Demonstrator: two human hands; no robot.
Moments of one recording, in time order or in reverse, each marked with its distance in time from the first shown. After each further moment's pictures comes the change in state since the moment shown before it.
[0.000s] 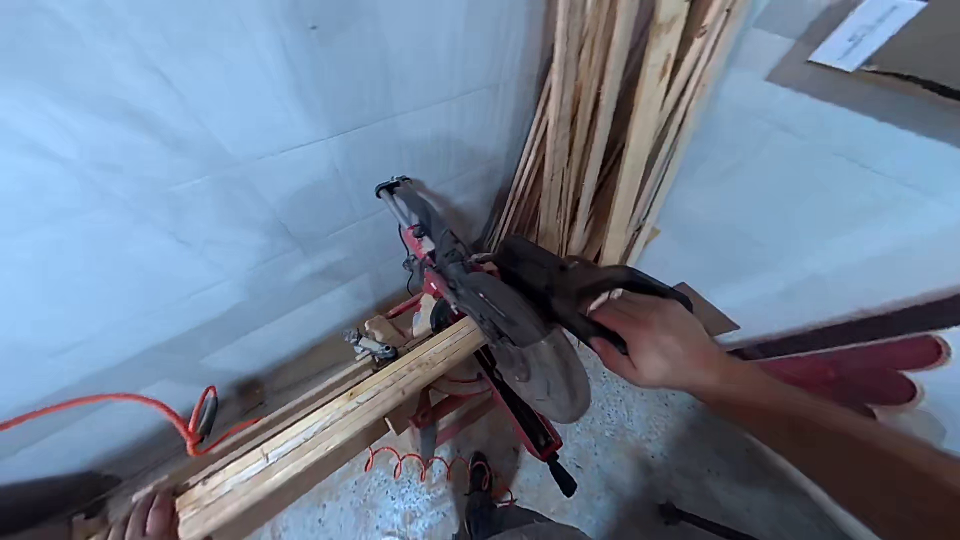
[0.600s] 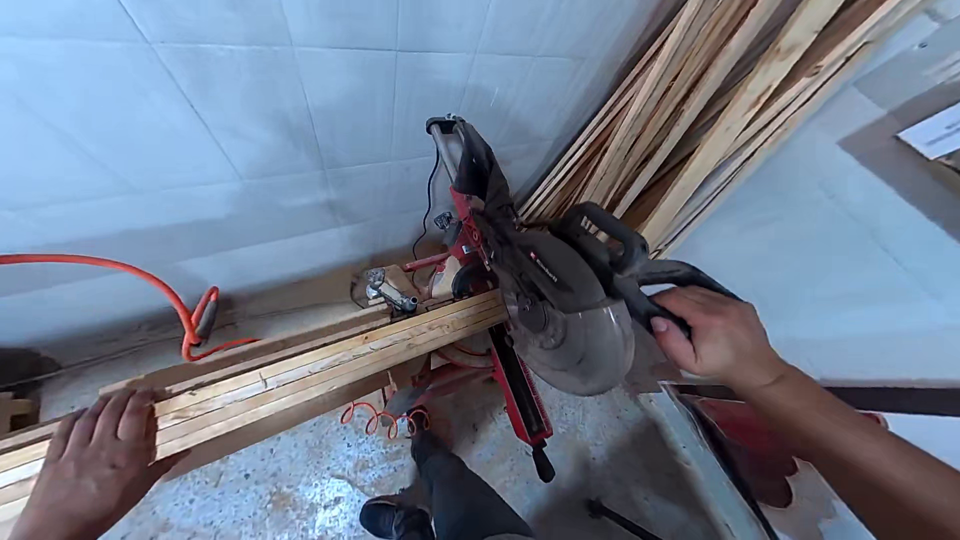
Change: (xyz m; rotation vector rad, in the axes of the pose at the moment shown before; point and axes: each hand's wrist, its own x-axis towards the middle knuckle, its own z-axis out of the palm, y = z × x) left_hand 0.005 -0.025 0.039 -0.013 0.339 0.160; right_hand 0.033 0.005 0.009 -0.050 0.043 -0.048
